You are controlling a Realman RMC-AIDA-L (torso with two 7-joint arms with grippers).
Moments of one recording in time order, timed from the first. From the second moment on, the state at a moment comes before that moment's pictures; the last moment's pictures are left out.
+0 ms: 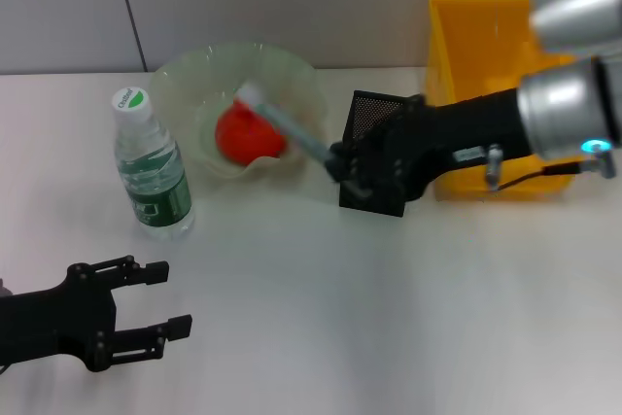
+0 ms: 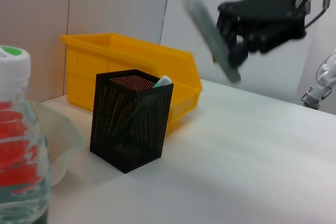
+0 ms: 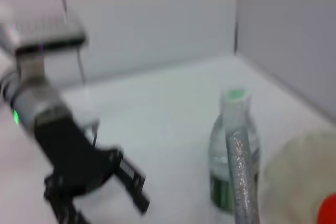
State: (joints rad) left arm -0.38 -2.02 0.59 0.61 2.08 1.69 -1.14; right arm 0.60 2.08 -1.21 -1.20 -1.95 -1.43 1.90
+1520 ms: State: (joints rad) left arm -0.37 -2.03 0.60 0.58 2.08 1.69 -1.13; right arm 0.65 2.08 -0.99 -0.83 -1.85 -1.09 1.65
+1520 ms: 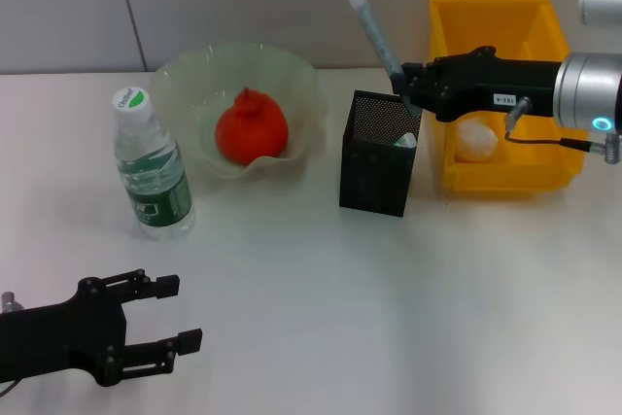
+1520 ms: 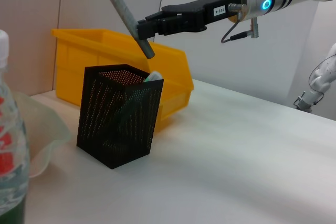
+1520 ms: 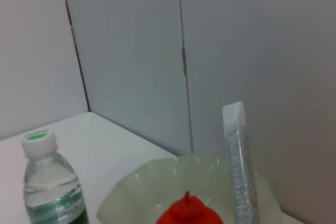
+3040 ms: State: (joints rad) left arm -0.38 -2.03 0.59 0.58 2.08 1.68 -1.14; right arm 0.65 2.09 -1.05 -0.73 -1.70 -1.00 1.47
